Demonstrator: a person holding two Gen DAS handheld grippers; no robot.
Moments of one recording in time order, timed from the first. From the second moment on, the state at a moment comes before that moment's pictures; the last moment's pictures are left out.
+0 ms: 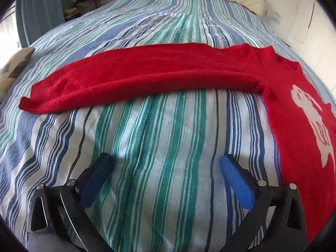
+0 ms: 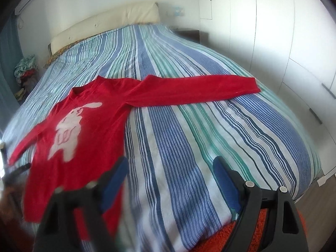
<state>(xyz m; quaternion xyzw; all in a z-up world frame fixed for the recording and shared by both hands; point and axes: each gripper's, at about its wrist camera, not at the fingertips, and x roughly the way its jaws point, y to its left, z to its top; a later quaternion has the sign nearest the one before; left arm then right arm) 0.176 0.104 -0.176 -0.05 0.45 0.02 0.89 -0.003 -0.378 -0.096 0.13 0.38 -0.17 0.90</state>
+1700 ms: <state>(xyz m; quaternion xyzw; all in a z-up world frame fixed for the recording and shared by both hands) 0.176 0.100 -0.177 -0.04 0.45 0.02 0.89 0.000 -0.377 -0.098 0.14 0.38 -0.15 0.90</state>
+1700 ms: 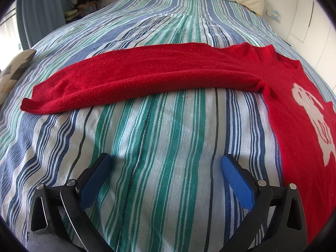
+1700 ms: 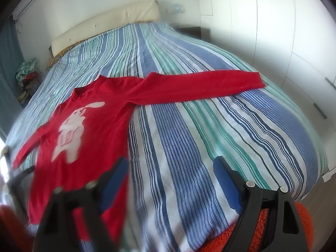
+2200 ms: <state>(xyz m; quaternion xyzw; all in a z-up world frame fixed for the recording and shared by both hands) 0.176 0.100 -0.177 -0.04 0.45 0.02 0.89 -0.003 -0.379 -0.099 0.15 0.38 -0.16 0.90</state>
